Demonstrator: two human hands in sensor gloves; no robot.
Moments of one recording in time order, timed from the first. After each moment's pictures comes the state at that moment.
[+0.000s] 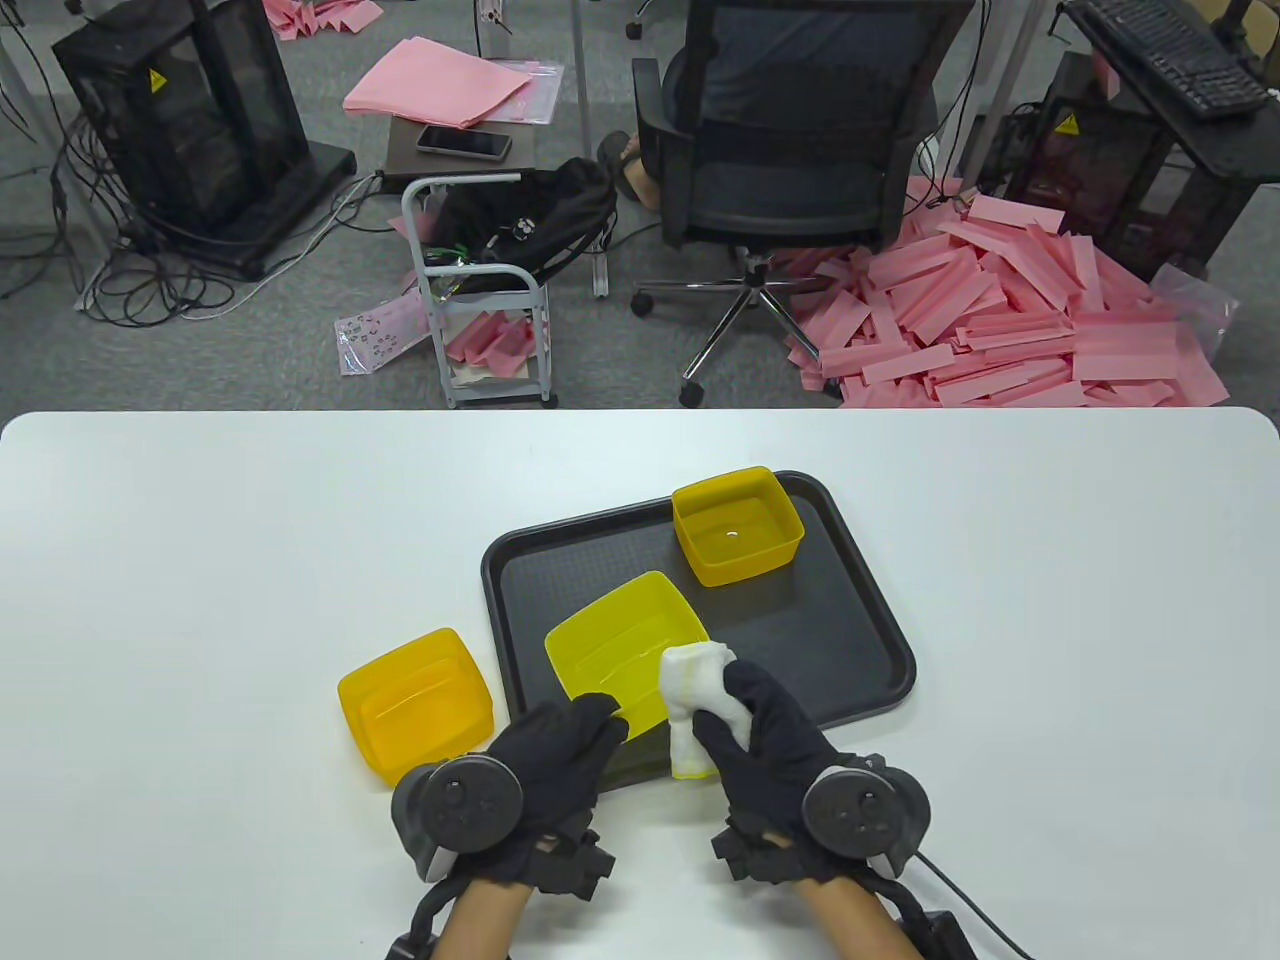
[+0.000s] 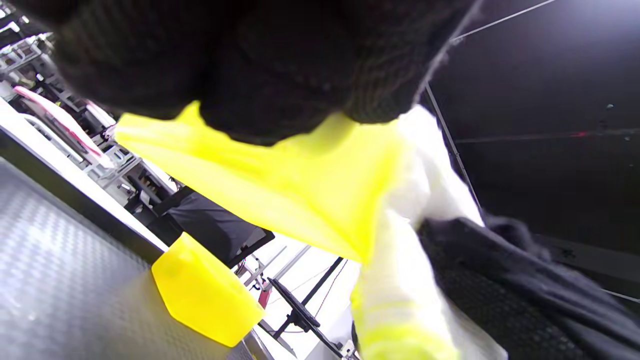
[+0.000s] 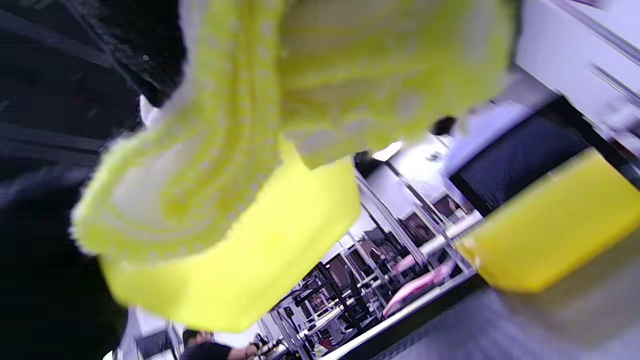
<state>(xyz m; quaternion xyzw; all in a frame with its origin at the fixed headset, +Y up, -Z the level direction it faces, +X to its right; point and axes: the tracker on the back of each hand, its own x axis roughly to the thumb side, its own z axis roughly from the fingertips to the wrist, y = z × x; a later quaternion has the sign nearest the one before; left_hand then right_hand) -0.137 -0.707 -0.249 0.18 -0.17 0.43 0.87 0.116 -0.716 -0.255 0.22 -0.27 0.87 0.34</state>
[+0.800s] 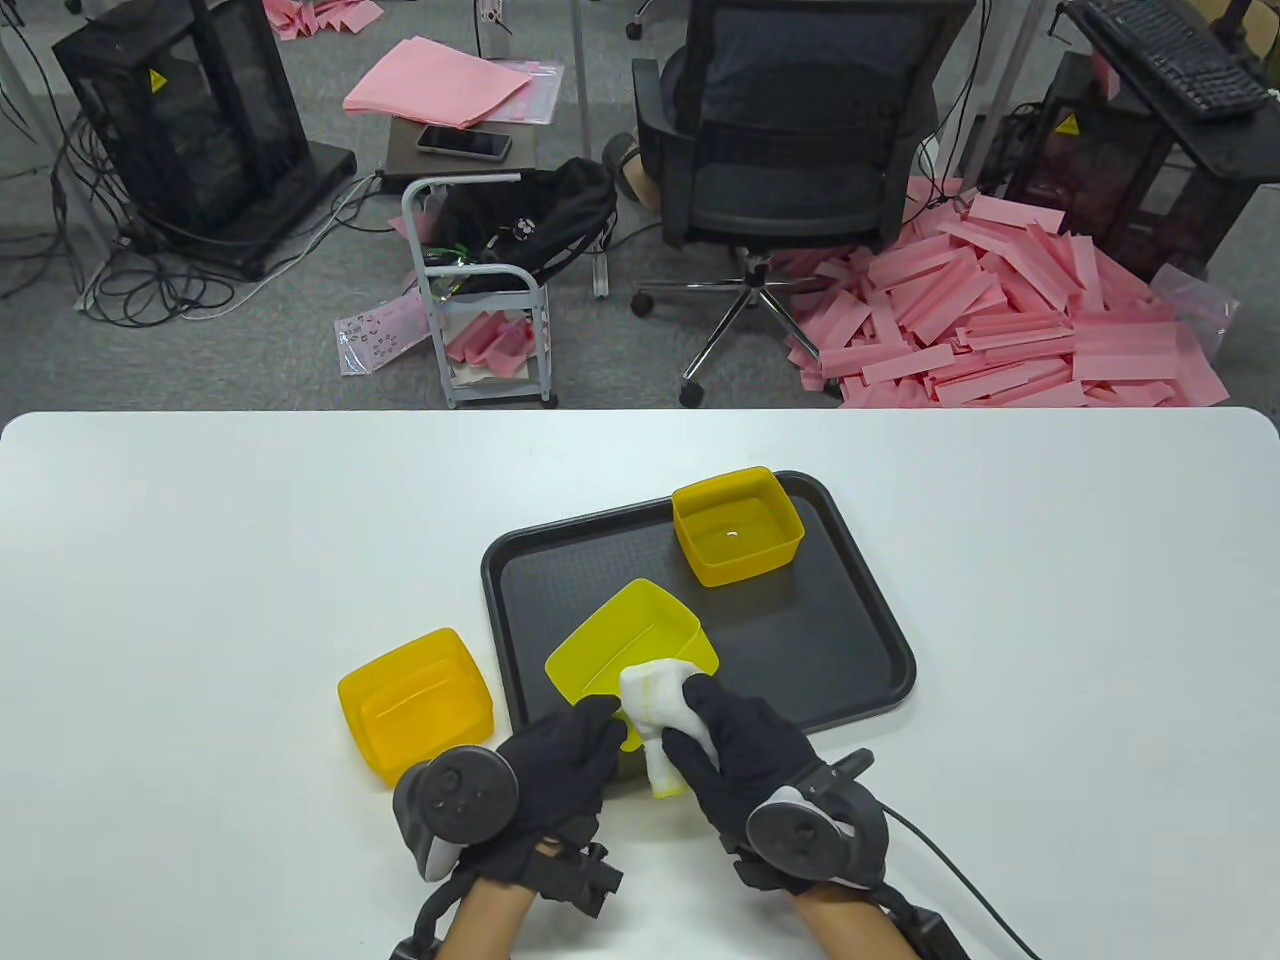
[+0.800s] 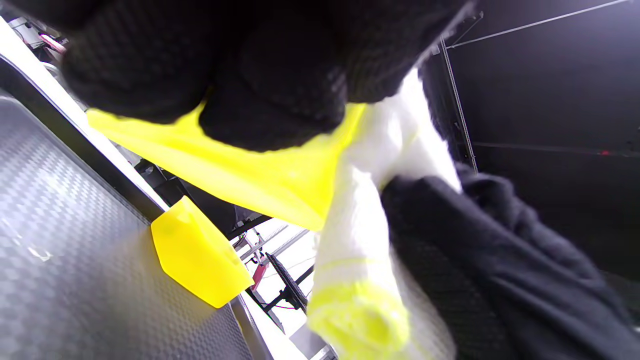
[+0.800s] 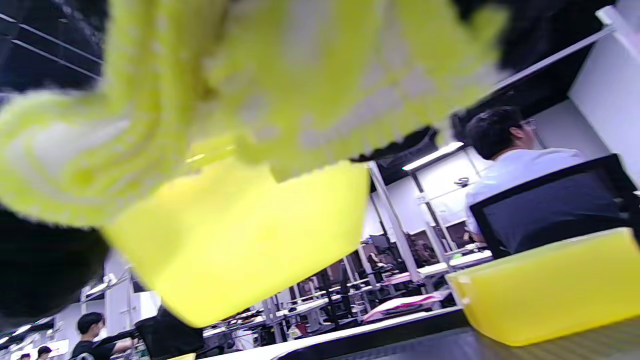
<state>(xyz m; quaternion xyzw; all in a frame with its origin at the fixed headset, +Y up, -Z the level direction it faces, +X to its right) -0.135 -0.710 -0.249 0.13 -0.16 0.47 0.86 0.111 -0.709 -0.255 0.23 -0.28 0.90 0.25</state>
